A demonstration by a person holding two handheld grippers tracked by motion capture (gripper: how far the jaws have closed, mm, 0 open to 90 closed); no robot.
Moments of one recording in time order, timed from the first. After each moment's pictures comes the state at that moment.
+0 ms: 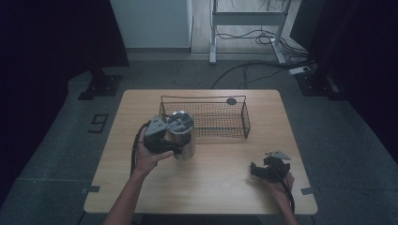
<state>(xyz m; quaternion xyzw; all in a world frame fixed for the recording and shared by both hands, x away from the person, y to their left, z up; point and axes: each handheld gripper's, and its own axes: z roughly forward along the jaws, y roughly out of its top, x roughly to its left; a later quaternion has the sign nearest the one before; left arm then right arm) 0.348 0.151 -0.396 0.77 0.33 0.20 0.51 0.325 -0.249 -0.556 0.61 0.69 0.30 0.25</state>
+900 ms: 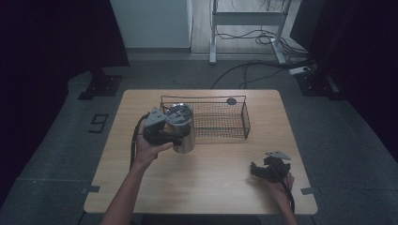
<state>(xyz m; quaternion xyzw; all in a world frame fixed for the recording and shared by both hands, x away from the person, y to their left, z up) 0.367 0.152 -0.382 0.76 0.33 0.20 0.52 0.325 -0.250 -0.556 0.61 0.69 0.30 0.25</state>
